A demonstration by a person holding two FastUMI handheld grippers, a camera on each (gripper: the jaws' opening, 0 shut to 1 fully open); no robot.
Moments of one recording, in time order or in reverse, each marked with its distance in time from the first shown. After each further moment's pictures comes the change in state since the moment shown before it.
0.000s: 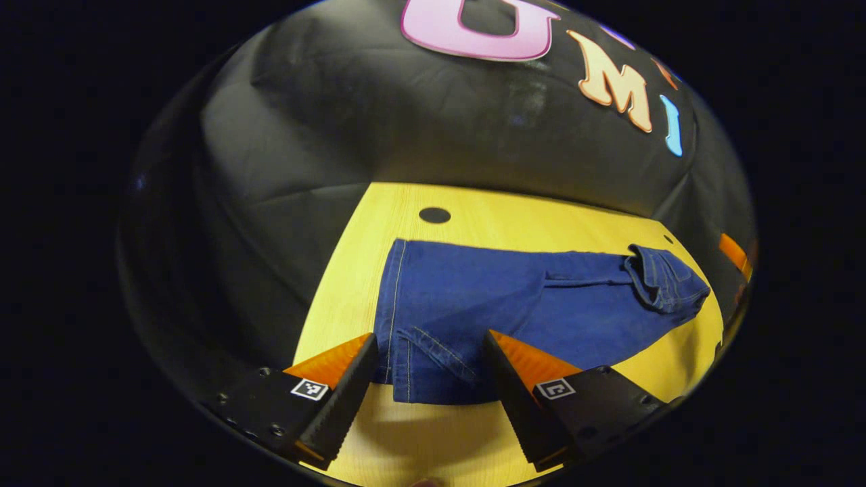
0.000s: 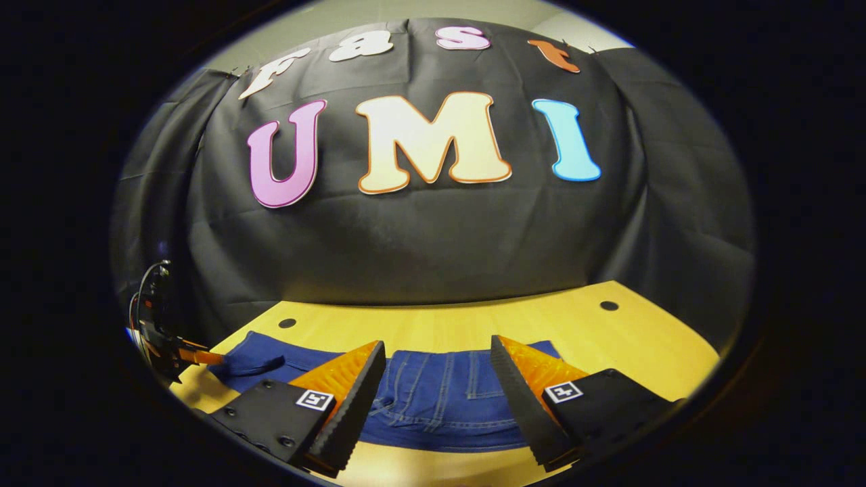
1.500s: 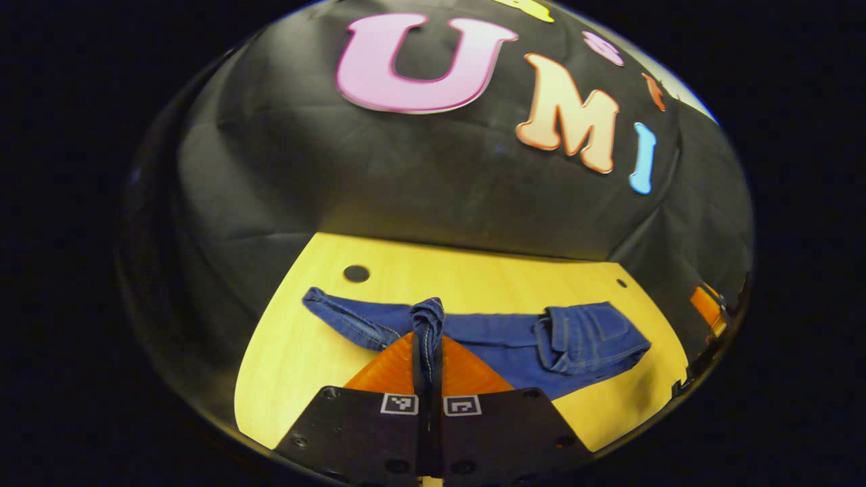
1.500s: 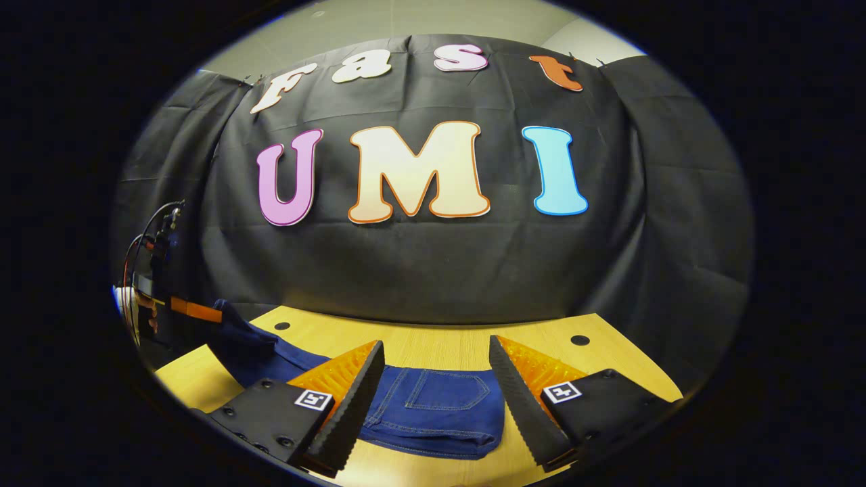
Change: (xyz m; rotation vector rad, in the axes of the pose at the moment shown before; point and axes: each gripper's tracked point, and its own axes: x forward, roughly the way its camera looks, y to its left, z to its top) left arm -0.085 -0.170 0.124 -0.008 -0.198 -0.134; right arm -0.033 -0.081 0.056 -0.041 -0.060 0.099
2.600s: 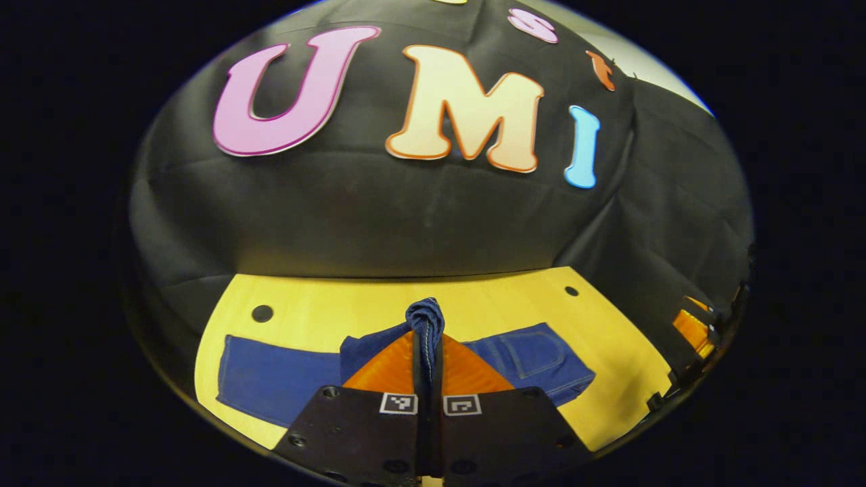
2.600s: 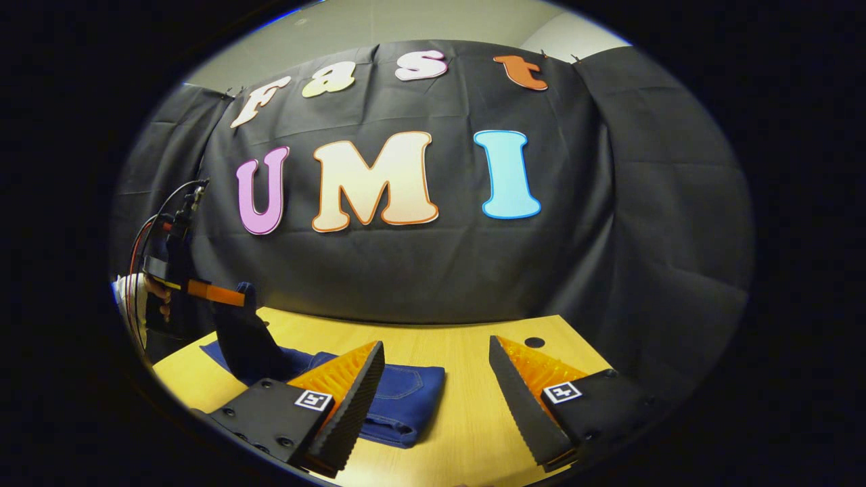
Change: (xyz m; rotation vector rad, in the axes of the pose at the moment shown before) left arm 0.034 -0.123 0.030 0.085 -0.005 -0.051; right arm -0.033 -0.099 0.012 0.027 0.001 -0.050
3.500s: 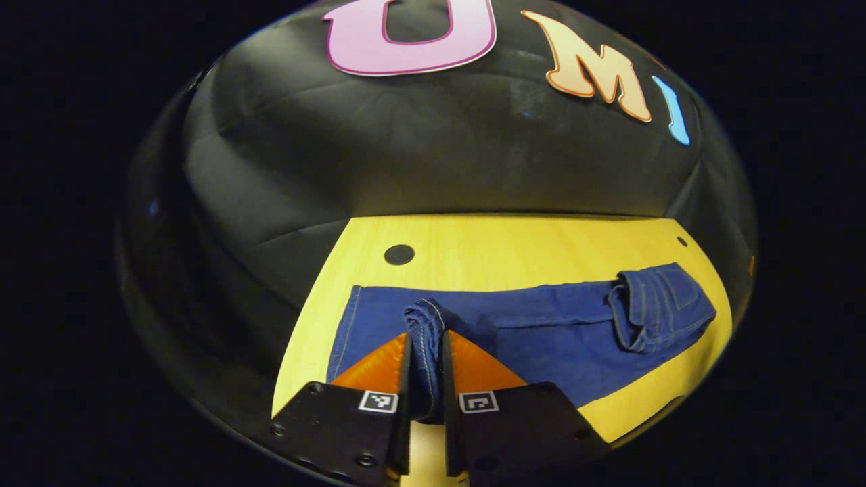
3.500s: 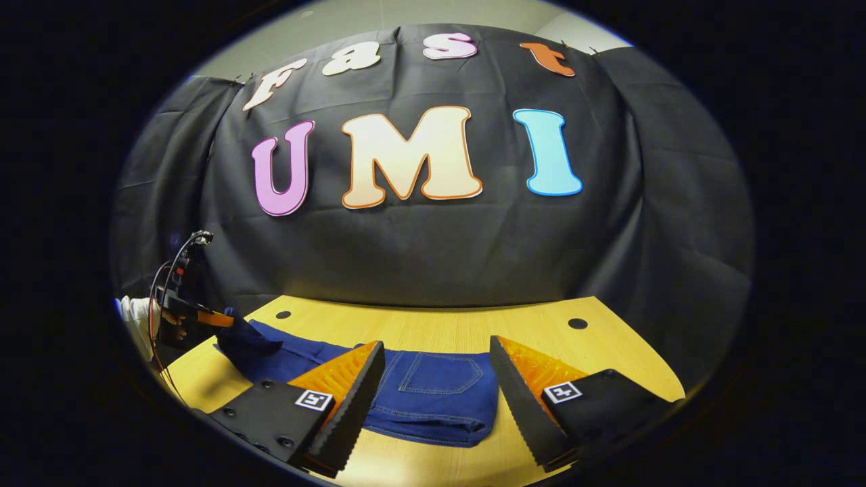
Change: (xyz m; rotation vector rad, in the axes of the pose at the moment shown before) left arm -0.011 0.214 -0.108 0.021 0.184 0.326; right arm 0.023 0.091 -0.039 -0.006 0.084 0.041
